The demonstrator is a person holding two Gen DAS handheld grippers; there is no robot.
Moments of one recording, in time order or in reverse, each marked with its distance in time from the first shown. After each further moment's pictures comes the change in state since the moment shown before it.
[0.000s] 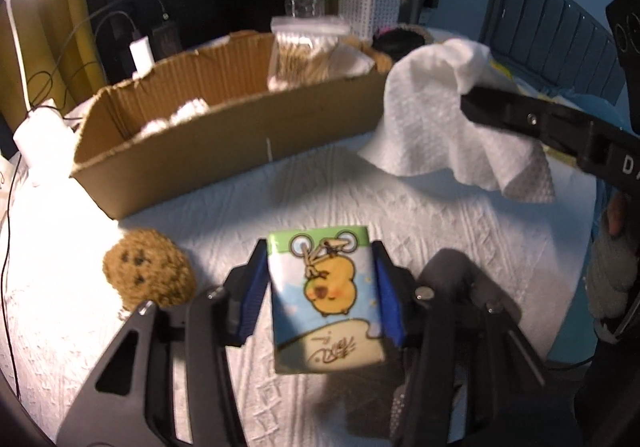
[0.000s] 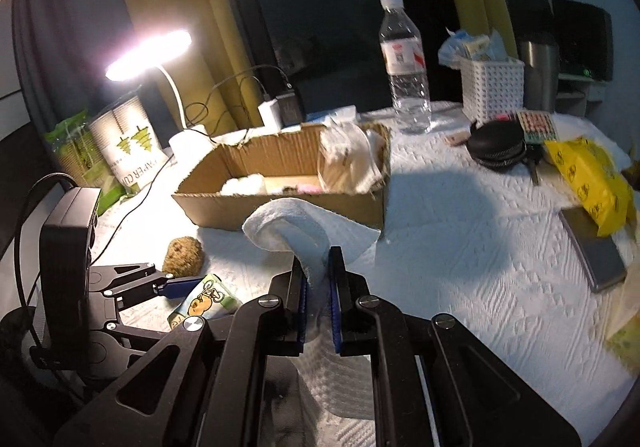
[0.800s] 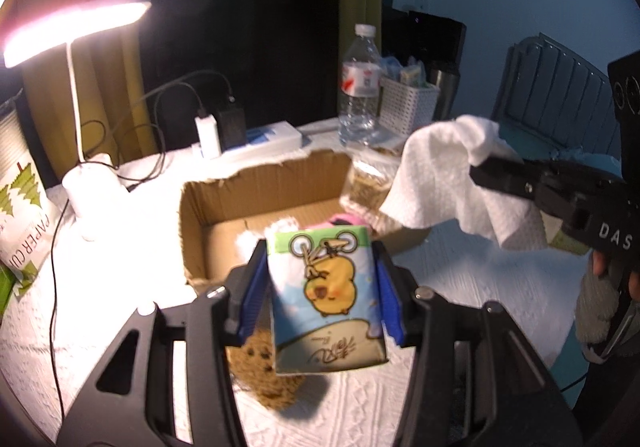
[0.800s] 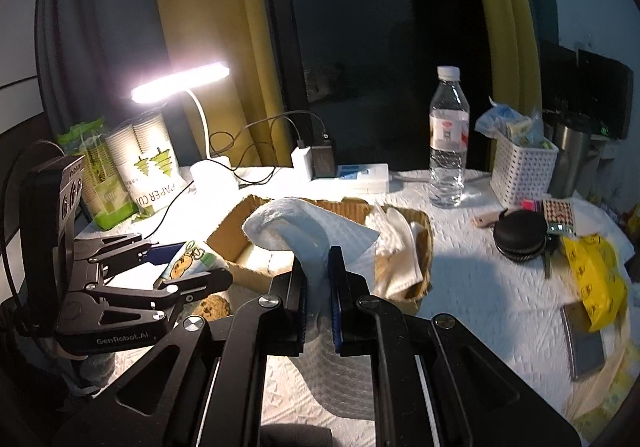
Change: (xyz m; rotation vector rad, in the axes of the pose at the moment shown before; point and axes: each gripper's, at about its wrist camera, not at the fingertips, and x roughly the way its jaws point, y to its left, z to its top) left arm -0.064 0.066 0.049 -0.071 -0.228 0.045; right arm 0.004 0.048 0.068 -0.130 -0.063 0.010
